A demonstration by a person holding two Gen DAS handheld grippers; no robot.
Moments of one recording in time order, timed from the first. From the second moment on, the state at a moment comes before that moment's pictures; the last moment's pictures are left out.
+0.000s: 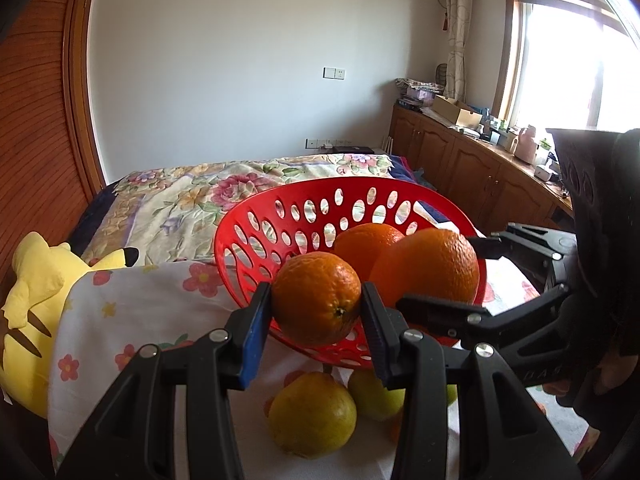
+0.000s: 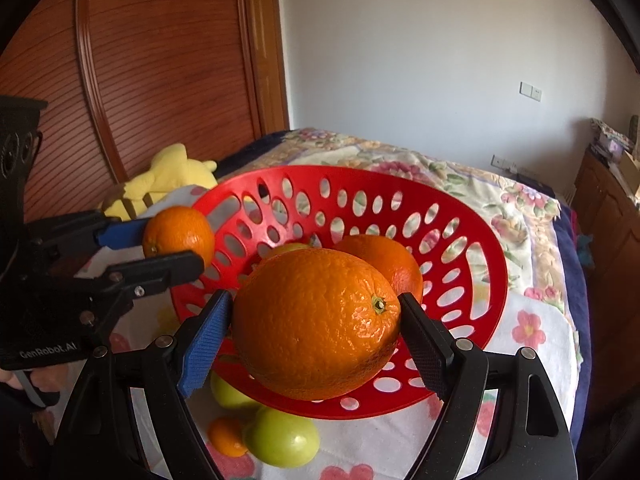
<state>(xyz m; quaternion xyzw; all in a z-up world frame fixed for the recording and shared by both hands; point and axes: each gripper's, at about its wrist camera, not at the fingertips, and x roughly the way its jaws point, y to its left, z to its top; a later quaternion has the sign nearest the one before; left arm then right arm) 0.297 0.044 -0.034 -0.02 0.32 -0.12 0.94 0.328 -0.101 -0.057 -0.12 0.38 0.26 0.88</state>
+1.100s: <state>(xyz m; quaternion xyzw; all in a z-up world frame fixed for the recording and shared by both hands) 0.316 0.044 -0.039 -0.01 0.34 -0.10 0.93 0.265 -0.151 -0.033 -0.06 0.34 0.23 0.91</state>
